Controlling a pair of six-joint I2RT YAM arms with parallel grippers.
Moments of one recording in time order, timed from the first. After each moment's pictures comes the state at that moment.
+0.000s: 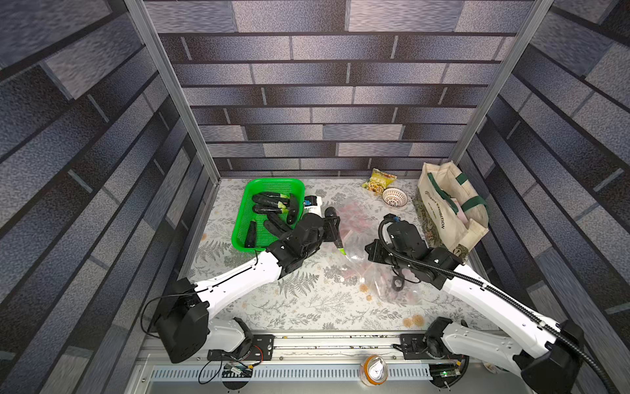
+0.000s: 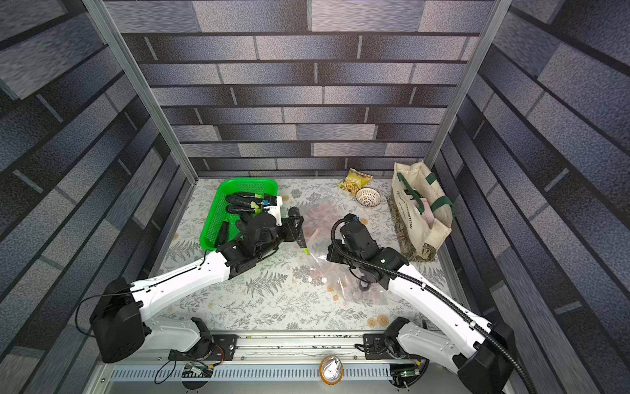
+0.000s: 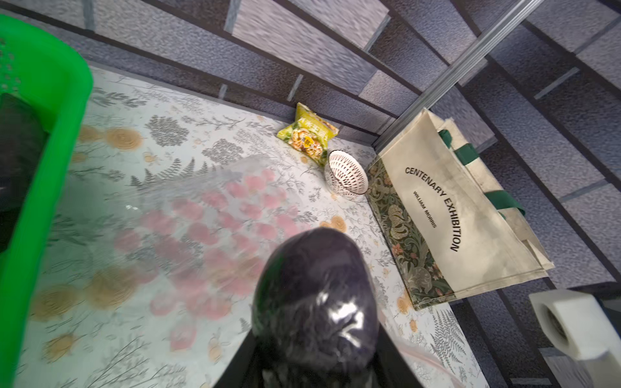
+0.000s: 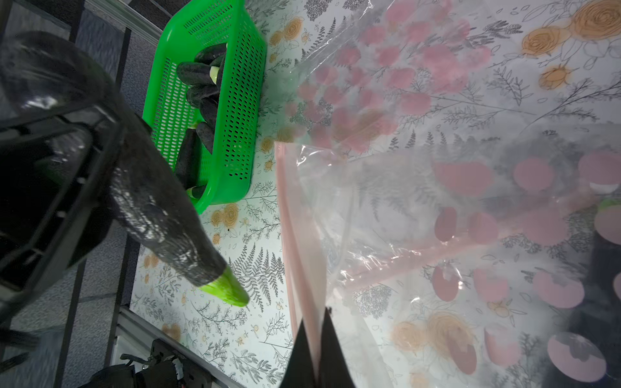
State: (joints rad) left arm -0.82 1.38 0.95 0.12 -0.18 -0.67; right arm 0.71 1.04 0.90 -0.58 -0.04 0.77
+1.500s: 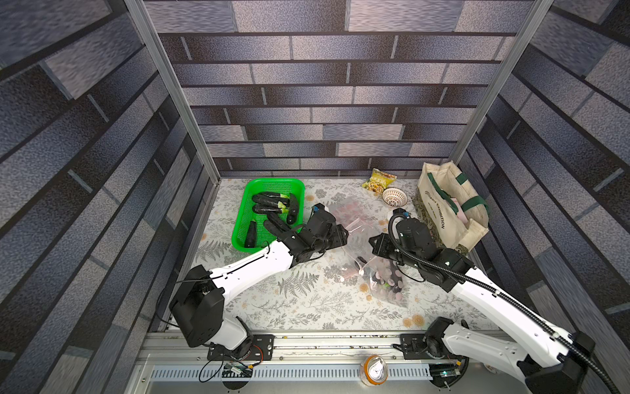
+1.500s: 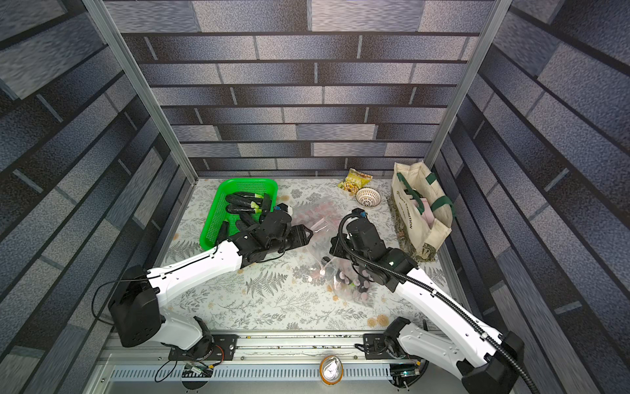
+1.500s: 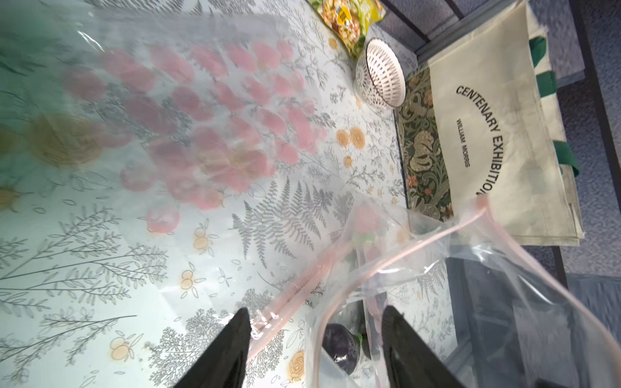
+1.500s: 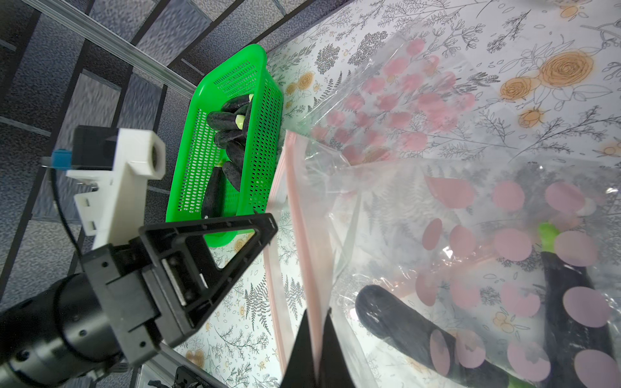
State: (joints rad) left arm -0.81 1.51 1.11 -0.27 0.05 -0.90; right arm 0.70 0.99 0.93 -0.57 0.02 0.80
